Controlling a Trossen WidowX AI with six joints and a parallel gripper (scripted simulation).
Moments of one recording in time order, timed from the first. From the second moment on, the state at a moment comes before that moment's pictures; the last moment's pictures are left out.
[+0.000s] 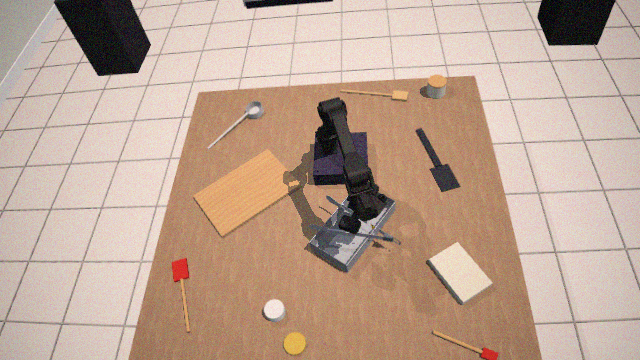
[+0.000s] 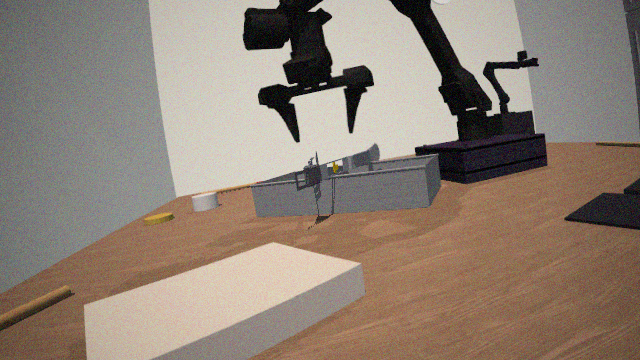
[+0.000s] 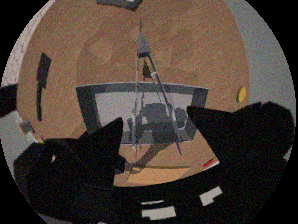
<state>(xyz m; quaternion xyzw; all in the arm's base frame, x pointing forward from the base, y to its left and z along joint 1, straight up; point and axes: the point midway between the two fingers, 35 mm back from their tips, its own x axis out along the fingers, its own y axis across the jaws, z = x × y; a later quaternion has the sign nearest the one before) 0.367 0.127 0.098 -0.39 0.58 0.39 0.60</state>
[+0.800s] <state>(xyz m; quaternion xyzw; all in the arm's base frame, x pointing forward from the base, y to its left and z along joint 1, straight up) 0.371 0.128 0.059 -0.39 0.58 0.39 0.60</state>
